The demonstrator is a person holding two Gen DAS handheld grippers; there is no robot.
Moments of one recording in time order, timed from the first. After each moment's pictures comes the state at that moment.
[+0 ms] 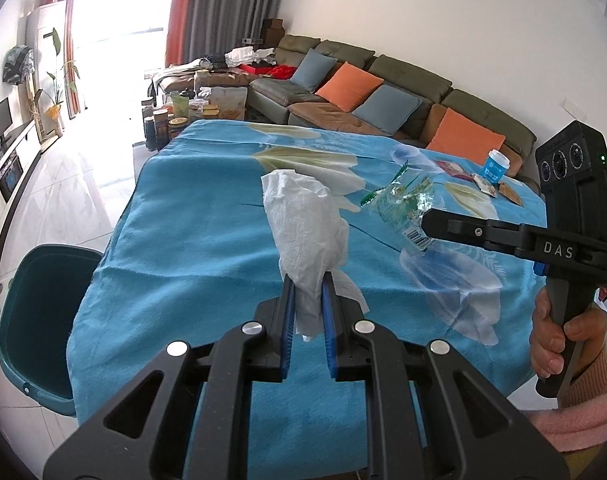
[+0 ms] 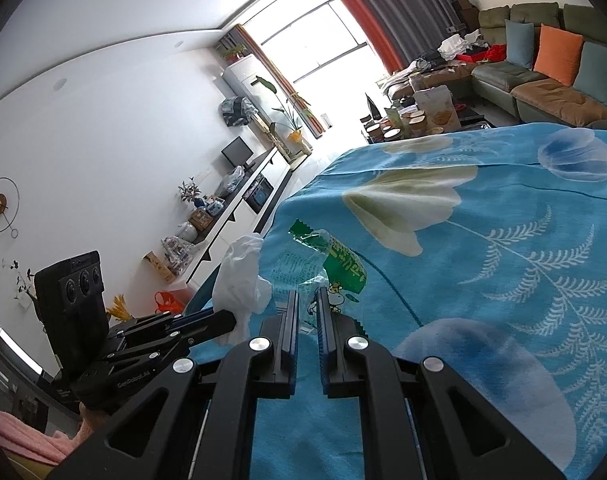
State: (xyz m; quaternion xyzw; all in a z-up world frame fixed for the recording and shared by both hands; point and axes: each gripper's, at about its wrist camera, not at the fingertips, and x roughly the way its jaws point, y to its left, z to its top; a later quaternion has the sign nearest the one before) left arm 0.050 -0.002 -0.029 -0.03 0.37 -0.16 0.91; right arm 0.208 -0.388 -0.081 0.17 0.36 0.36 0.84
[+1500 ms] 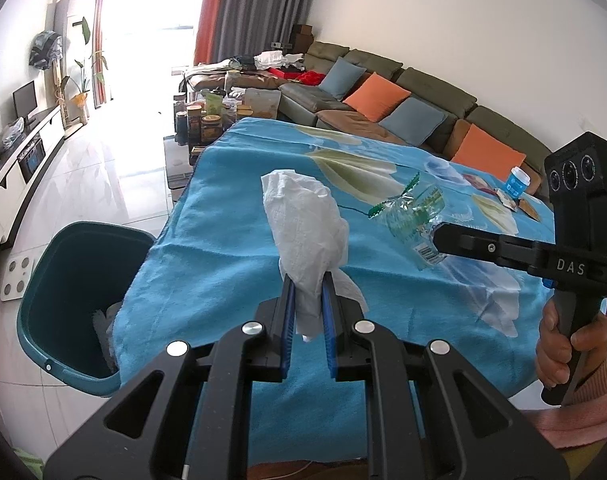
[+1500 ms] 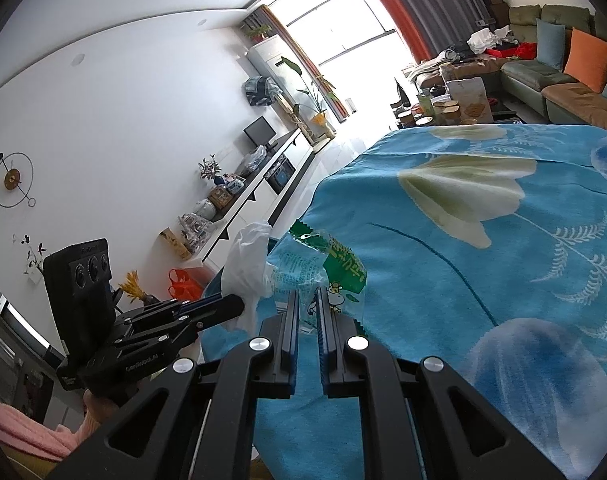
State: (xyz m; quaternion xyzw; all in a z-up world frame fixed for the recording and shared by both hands) left arm 0.033 0.035 -0.031 -0.05 0.36 -0.11 0.92; right arm 0.204 -0.343 -0.079 0.14 0.37 0.40 0.82
